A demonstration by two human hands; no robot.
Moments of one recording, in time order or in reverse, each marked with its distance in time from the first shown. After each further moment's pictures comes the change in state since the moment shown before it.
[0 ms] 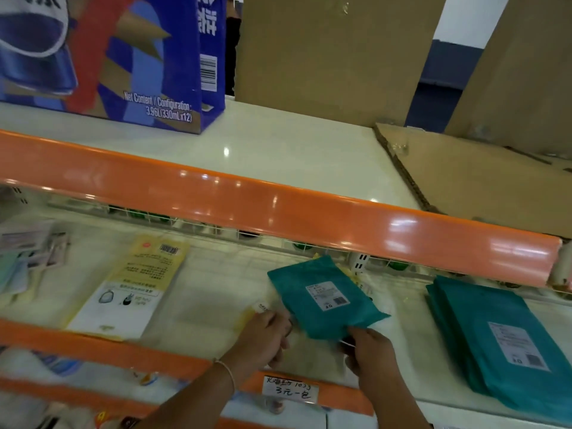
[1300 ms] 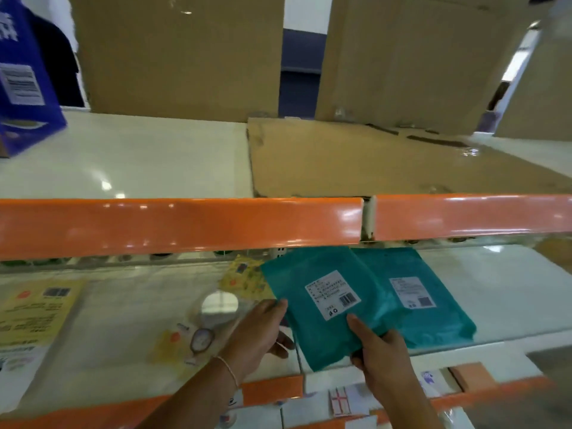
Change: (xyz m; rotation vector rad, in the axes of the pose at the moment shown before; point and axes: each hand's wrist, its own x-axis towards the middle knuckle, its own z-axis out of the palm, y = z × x) left_hand -0.001 0.057 0.131 -0.106 -0.254 -0.006; right_hand -0.031 -0.018 -0.136 0.336 0.050 -0.247
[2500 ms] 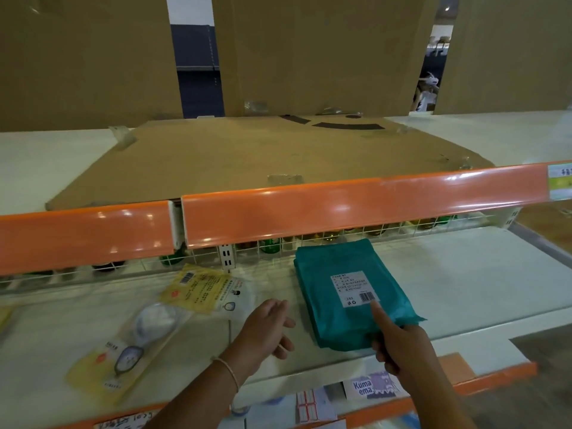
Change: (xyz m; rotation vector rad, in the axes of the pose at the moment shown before) left_hand 0.030 0.000 0.130 0.206 0.023 0.041; right_hand 0.077 -0.045 -0.153 -0.369 0.143 0.110
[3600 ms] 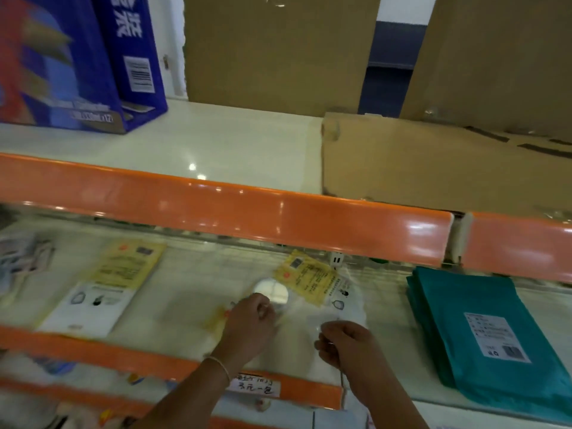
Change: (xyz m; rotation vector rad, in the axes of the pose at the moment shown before) left_hand -0.045 -0.064 -0.207 0.419 0.534 0.094; right_hand -0.077 0.003 0.239 0.001 -0.519 0.044
